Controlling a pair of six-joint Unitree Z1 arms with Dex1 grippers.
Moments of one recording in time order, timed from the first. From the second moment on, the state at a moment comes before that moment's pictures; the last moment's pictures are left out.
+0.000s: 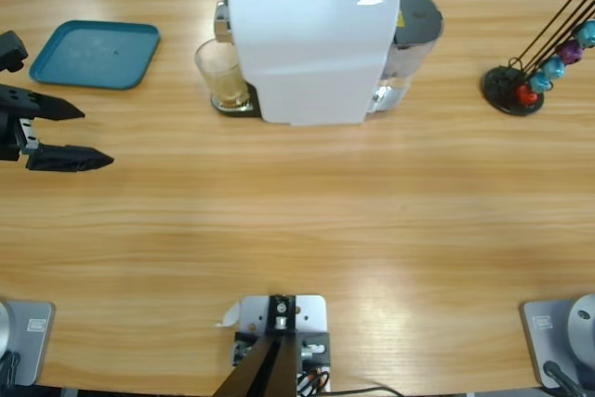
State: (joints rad) arm 0 -0.48 1.34 -0.85 0.58 -0.30 0.39; arm 1 0.65 1.85 -2.09 1.13 -0.10 0.16
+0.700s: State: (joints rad) arm 0 -0.50 1.37 -0.86 0.52 -0.30 0.42; arm 1 0.63 1.87 -2.02 1.10 -0.05 0.16
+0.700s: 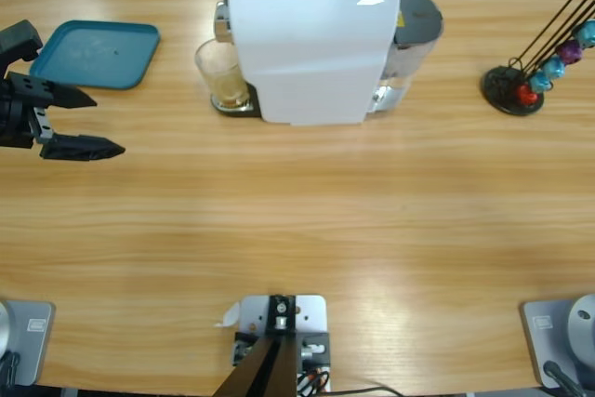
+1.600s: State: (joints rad) arm 0 -0.50 1.37 -0.86 0.51 -0.30 0.42; arm 1 0.63 1.90 -1.96 1.07 -0.04 0.16
